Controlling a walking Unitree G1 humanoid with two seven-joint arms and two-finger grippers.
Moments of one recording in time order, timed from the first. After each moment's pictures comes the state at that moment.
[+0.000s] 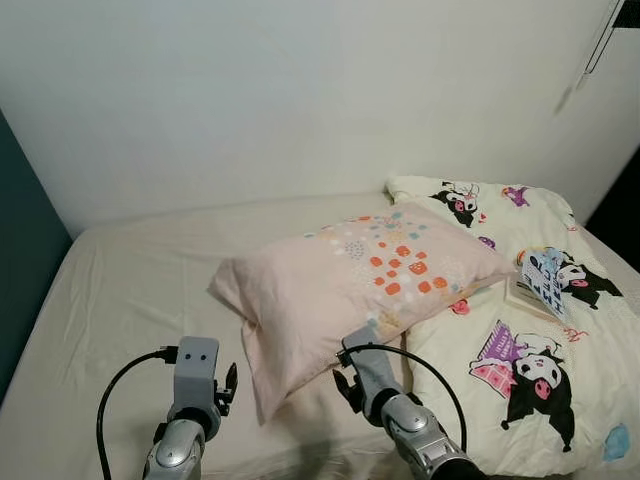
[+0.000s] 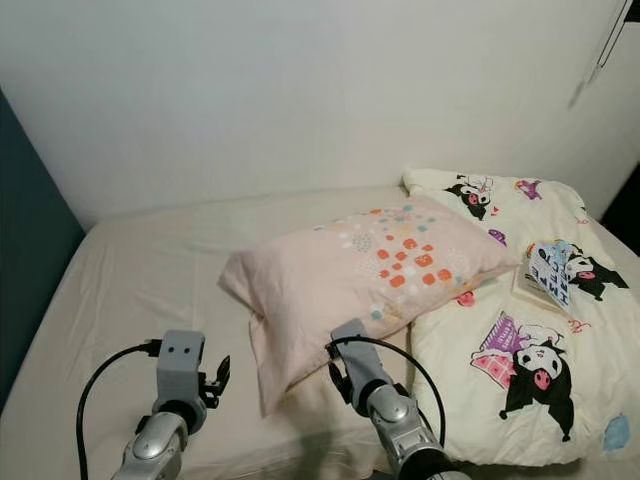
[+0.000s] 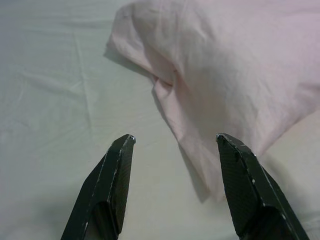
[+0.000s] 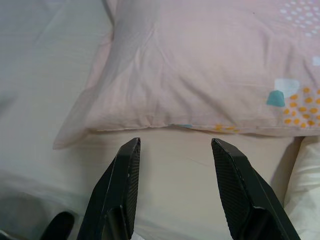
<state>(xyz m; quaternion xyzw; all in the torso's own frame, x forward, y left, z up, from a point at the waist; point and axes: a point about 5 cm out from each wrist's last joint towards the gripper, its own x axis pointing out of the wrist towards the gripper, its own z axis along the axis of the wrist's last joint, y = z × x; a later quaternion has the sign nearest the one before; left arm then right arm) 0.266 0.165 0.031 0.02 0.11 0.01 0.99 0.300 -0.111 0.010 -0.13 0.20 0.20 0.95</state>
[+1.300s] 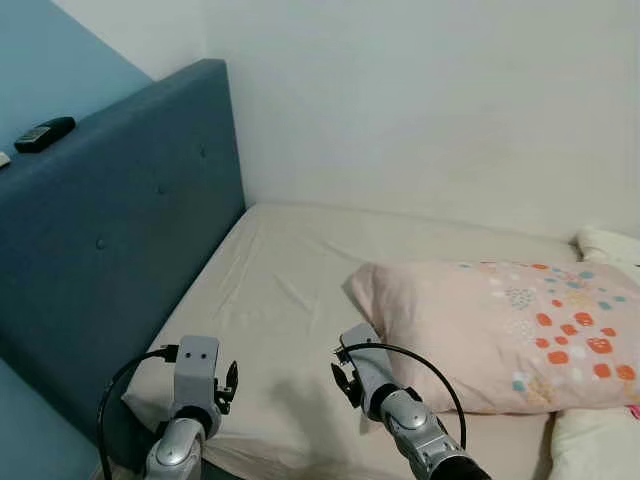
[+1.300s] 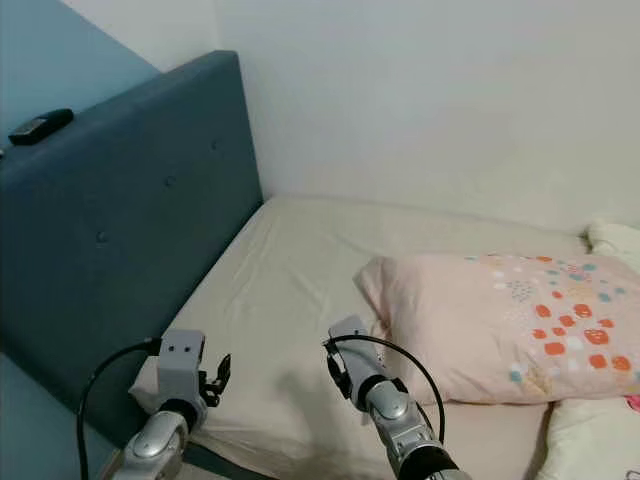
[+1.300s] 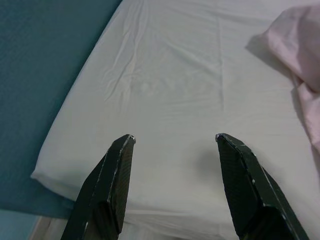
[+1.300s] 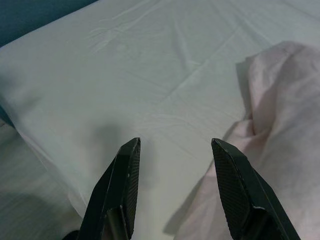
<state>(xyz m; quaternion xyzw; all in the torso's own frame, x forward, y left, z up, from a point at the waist) 0.268 0.164 0.033 0.02 0.11 0.00 0.99 0.303 -0.111 0.016 -0.13 0.18 0.20 0.96</state>
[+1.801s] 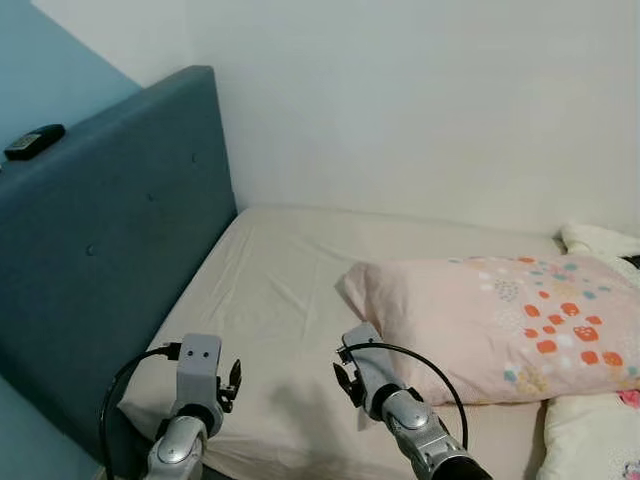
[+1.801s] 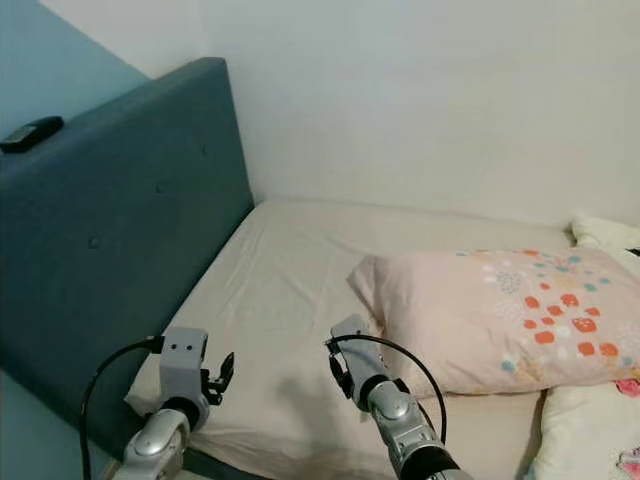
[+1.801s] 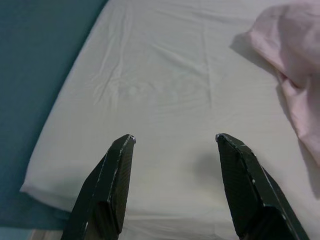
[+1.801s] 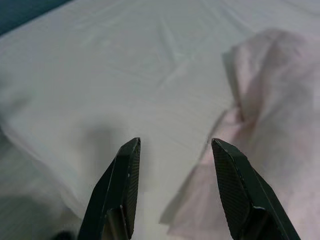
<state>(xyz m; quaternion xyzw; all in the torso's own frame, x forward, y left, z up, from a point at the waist) 0.268 0.160 0.033 0.01 0.11 -0.01 0.99 0.302 -0.117 0.014 -0.13 0.18 0.19 0.96</state>
